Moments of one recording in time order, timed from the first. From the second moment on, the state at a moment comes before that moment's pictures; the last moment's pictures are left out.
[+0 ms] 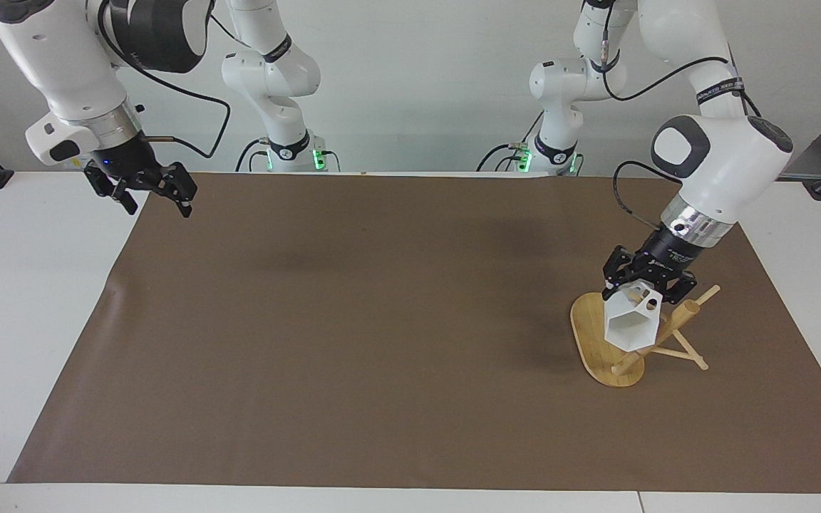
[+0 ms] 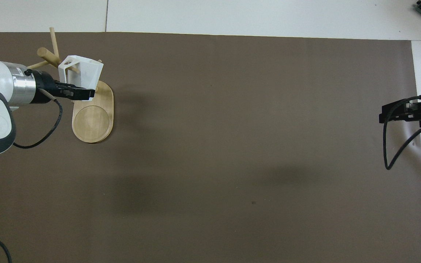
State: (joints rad) left arm 0.02 0.14 -0.09 -1.87 -0.36 2.25 -2.71; right arm -0.06 0.01 -0.06 -1.62 -0.01 1.69 -0.05
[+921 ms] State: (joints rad) left arm 0.03 0.13 -0.09 -1.88 -0.36 2.26 -2.71; right arm -0.06 0.01 -0.06 -1.62 -0.01 1.70 -0.06
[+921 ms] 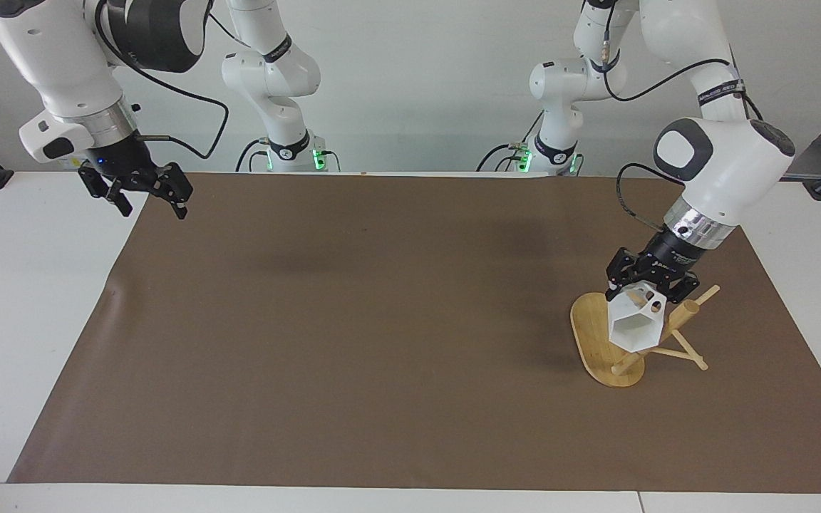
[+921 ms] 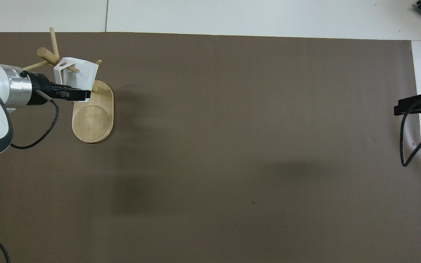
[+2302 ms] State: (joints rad) left arm 0.06 -0.04 -0.11 -1.75 -0.21 1.83 -1.67; right arm -0.05 0.01 -0.05 -1.62 -0.01 1.70 -0.06
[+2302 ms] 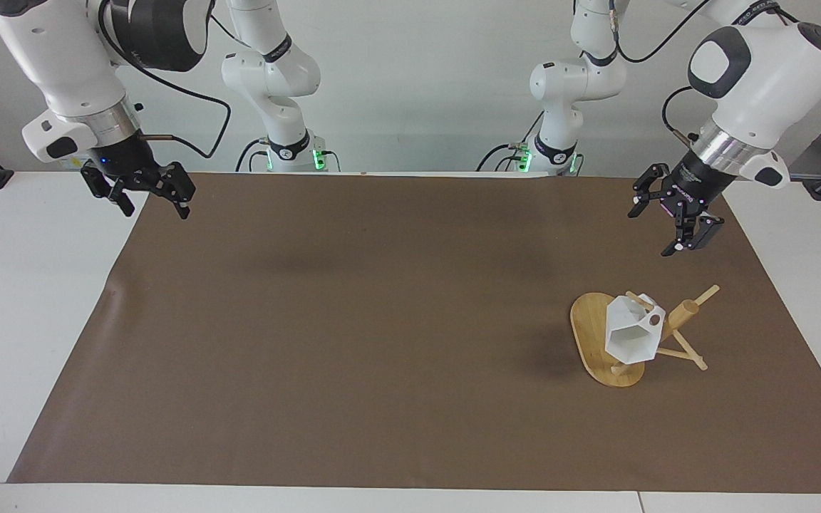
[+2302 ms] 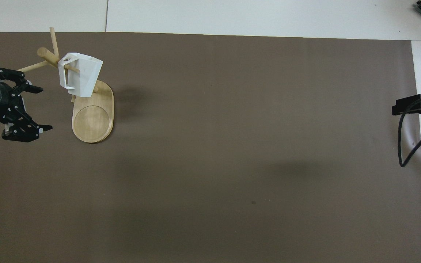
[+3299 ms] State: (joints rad) left arm 0.06 -0.04 -0.12 -1.63 -0.07 1.63 -0.46; right arm -0.05 0.01 -0.05 -1.62 -0.01 1.70 -0.06
